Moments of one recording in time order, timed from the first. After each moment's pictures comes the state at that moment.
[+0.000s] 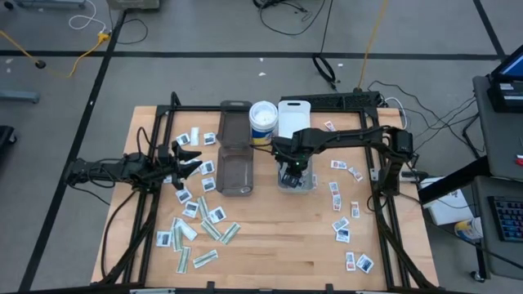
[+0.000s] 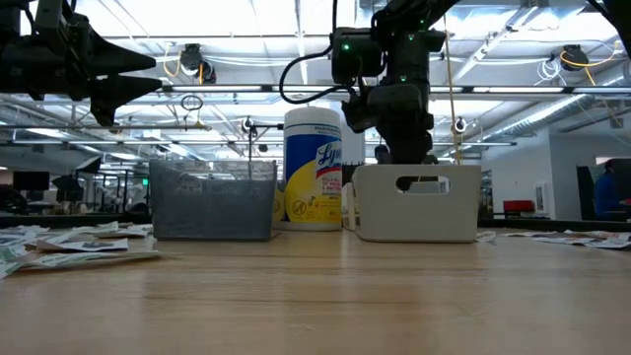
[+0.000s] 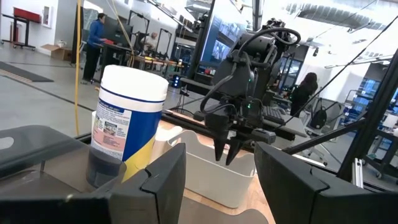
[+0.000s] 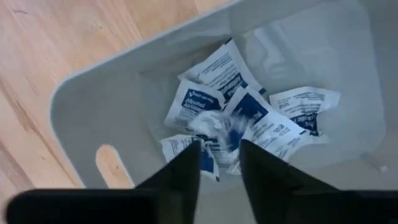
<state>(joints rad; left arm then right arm) -0.07 0.01 0.02 0.13 -0.32 -0.24 -0.17 1.83 1.37 -0.99 -0.12 0.28</state>
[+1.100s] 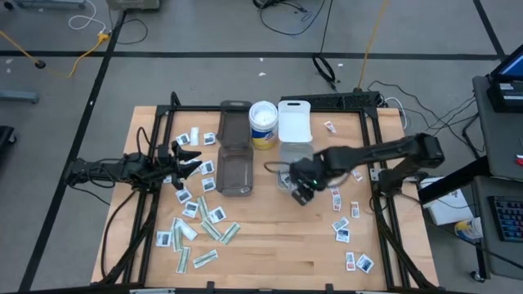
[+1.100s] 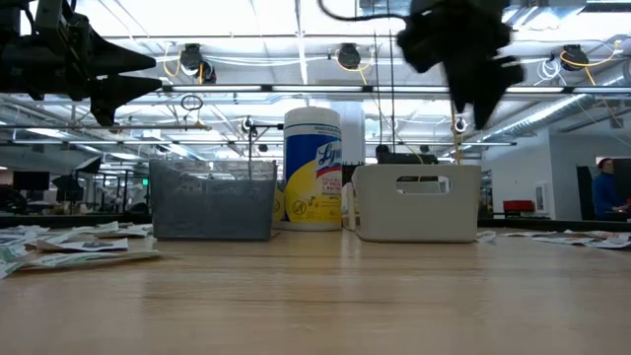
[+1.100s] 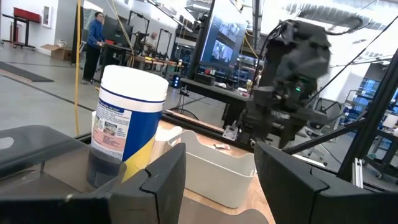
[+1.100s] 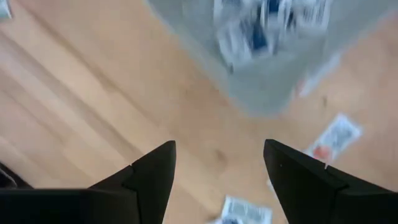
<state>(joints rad) -0.07 0.01 0.02 0.13 -0.32 -0.24 0.13 1.56 1.30 -1.15 -0.07 0.97</state>
